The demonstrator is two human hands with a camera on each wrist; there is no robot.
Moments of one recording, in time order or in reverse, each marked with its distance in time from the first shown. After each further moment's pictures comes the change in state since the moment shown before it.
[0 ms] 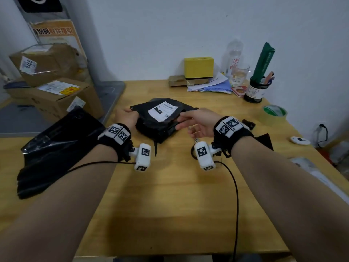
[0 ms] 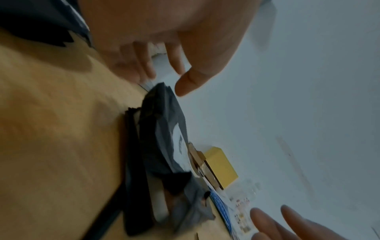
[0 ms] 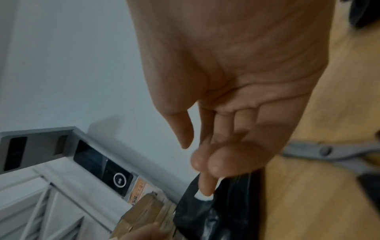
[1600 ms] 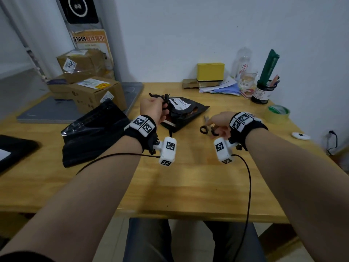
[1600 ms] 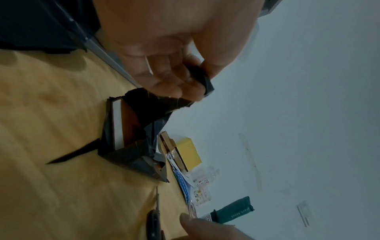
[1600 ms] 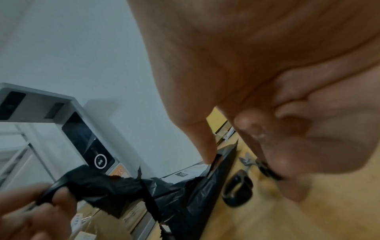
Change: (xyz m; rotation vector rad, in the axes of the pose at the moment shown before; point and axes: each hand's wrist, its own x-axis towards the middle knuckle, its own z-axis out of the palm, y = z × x) left_hand -0.112 0.034 -0.036 -0.402 -0.170 0.021; right_hand -0.046 0.015 -0.005 -0.480 0.233 0.218
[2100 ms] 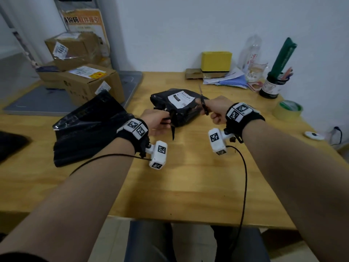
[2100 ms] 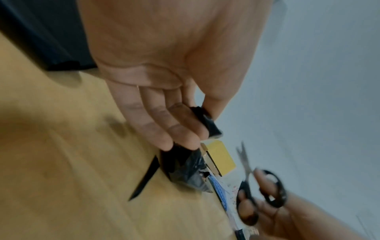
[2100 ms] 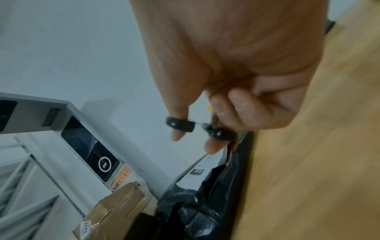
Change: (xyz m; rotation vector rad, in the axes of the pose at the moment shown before) left_hand 0.035 -0.037 -0.023 0.319 -0.247 -0.245; right_hand 0.030 -0.037 0.017 0.367 0.052 -0.190
